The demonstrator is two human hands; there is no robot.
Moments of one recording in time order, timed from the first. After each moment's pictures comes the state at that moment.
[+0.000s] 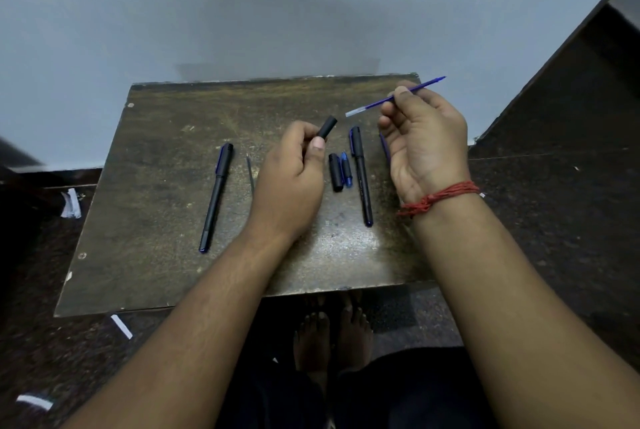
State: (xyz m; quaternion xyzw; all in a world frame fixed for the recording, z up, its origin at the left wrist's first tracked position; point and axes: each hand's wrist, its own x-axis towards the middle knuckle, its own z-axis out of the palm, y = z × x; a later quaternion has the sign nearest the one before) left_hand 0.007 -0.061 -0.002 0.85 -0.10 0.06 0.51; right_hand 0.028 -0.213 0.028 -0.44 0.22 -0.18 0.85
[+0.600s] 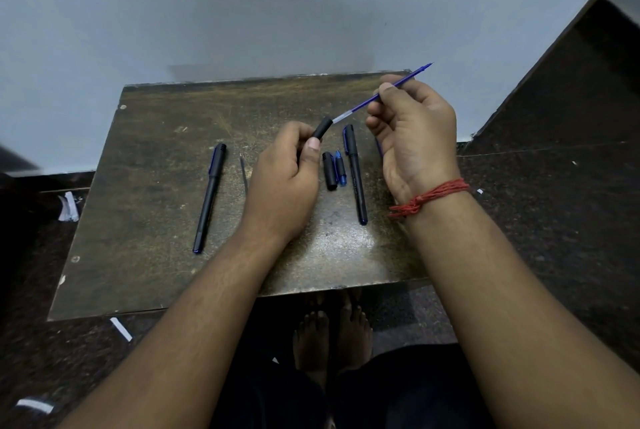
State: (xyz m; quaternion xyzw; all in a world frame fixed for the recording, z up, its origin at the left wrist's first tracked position) left_hand 0.006 -0.061 -0.003 0.86 -0.12 0.08 0.50; right_hand 0.027 -0.211 0.027 -0.52 0.19 -0.17 0.81
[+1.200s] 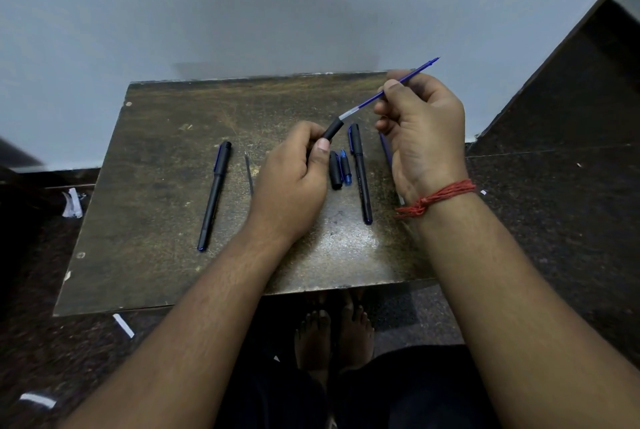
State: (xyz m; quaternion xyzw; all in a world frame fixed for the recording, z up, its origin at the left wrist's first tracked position) left_hand 0.005 -0.061 -0.001 0.86 -0.14 0.08 0.48; right_hand 0.028 -0.214 0.026 -0.58 0.17 -0.19 0.77
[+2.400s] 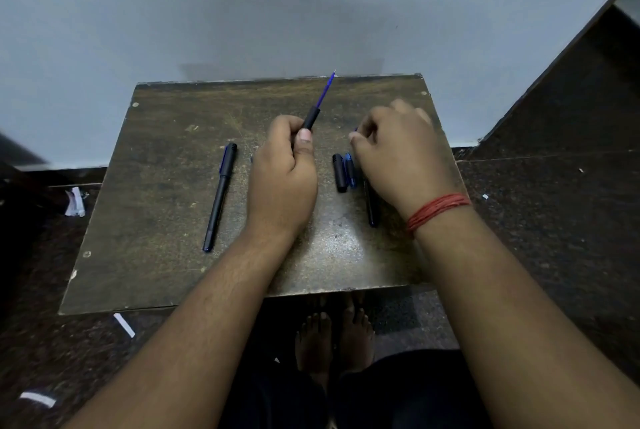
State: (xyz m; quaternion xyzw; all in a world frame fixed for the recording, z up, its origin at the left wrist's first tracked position) left_hand 0.010 -0.058 -0.003 0.84 -0.06 0.13 0.52; right_hand 0.014 -0.204 0.030 -0.97 0.06 -0.08 0.20
